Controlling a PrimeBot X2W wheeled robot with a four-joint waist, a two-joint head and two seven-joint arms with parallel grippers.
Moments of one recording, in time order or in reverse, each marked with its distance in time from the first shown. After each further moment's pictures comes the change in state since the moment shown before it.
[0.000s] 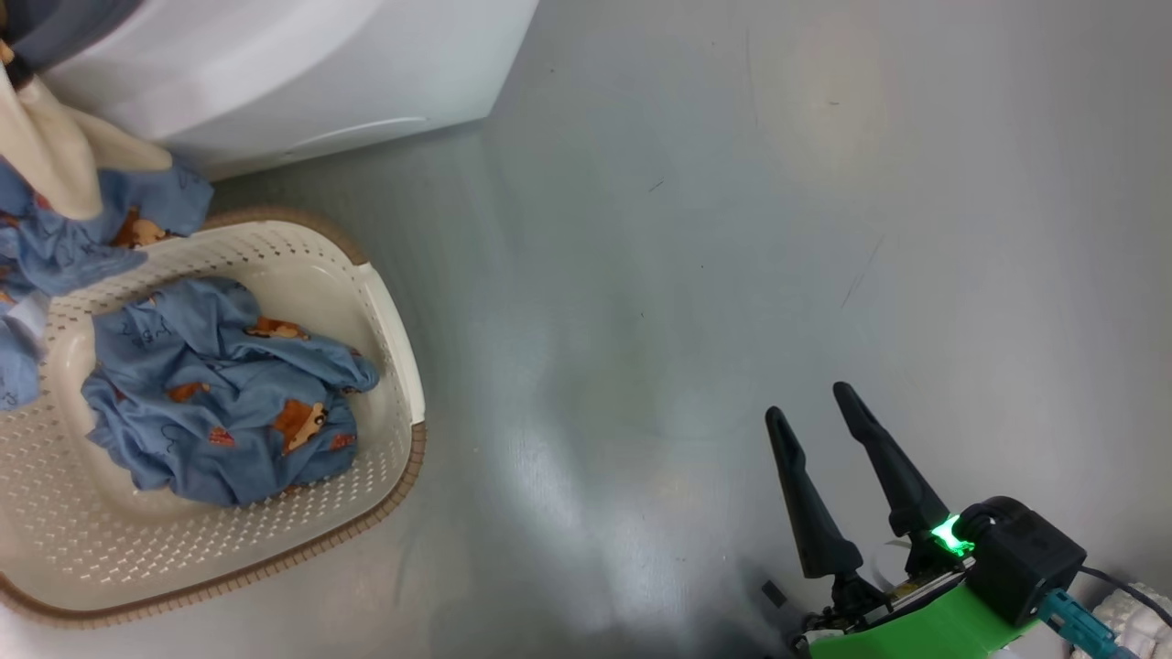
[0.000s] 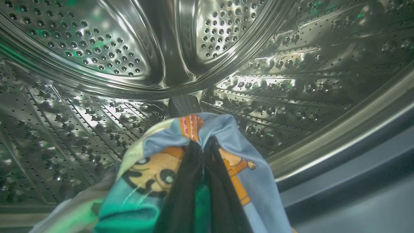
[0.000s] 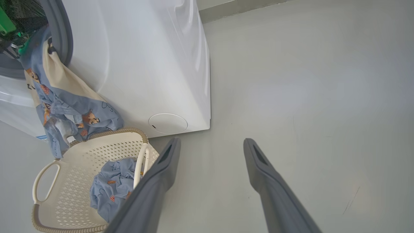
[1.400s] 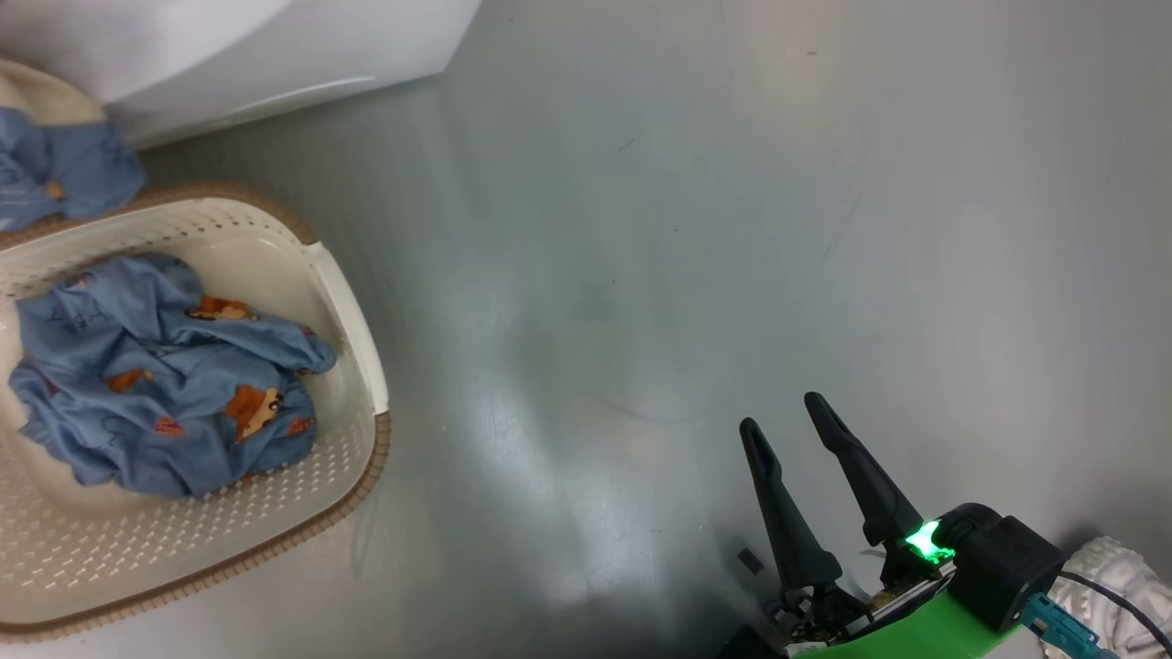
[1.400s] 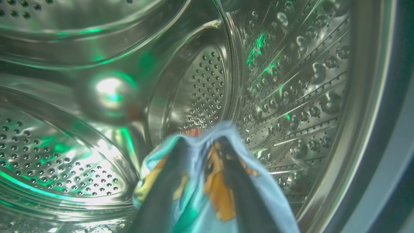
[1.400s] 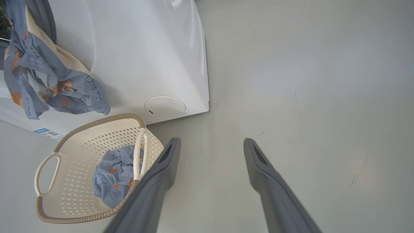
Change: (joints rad) left arm -0.061 0.060 0.099 -0.302 0.146 0.000 -0.244; right arm 0.003 0.001 0.054 0.001 0.044 0.000 0.000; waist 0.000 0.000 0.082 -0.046
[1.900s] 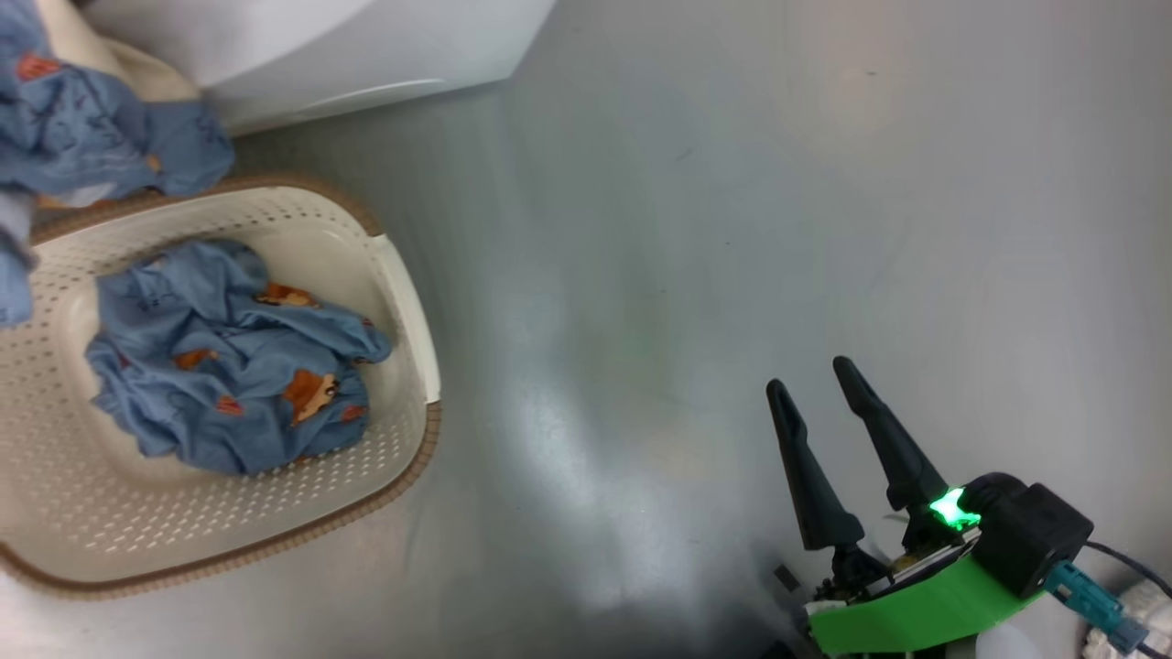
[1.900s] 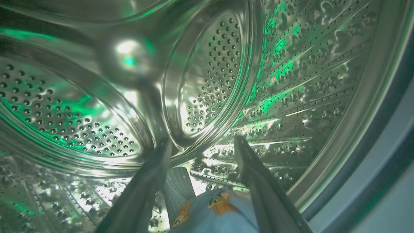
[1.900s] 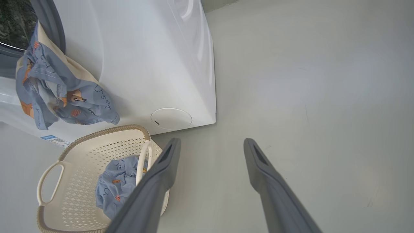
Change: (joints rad) left arm 0.065 -0.039 -0.040 0.080 -0.063 0.000 0.000; right arm -0.052 -0.001 -0.052 0.021 0.000 0.000 0.000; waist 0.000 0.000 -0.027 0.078
